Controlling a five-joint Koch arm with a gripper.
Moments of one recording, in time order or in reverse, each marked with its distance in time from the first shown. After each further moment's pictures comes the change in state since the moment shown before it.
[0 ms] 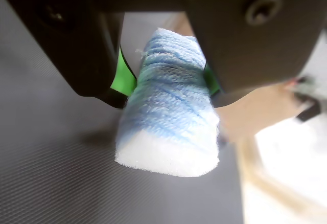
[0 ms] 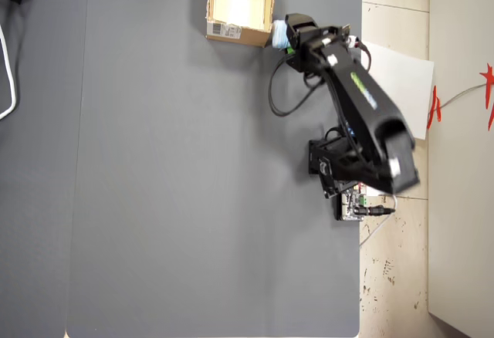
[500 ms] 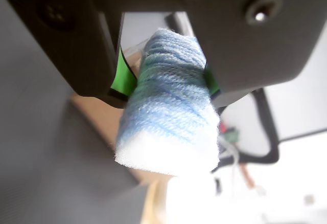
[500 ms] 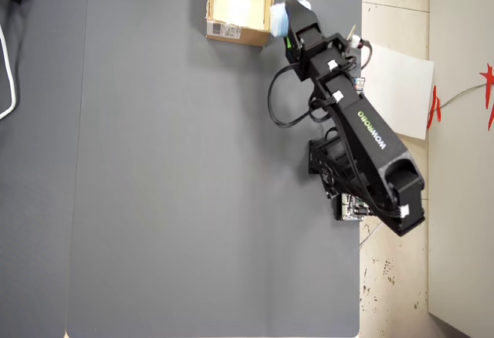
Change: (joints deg) arm -5.2 9.1 7.2 -20.8 3.4
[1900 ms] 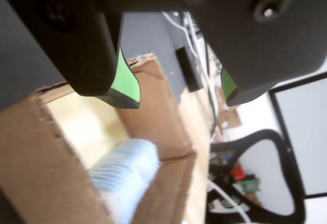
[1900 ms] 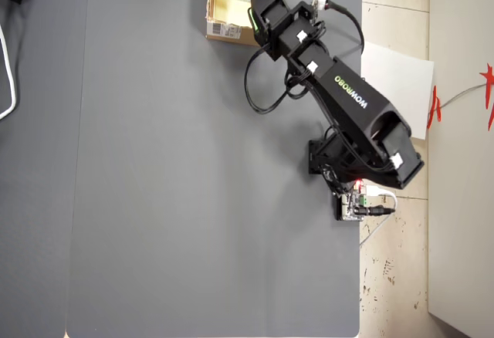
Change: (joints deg) arm -12.0 -17.1 -19.2 3.3 1.3
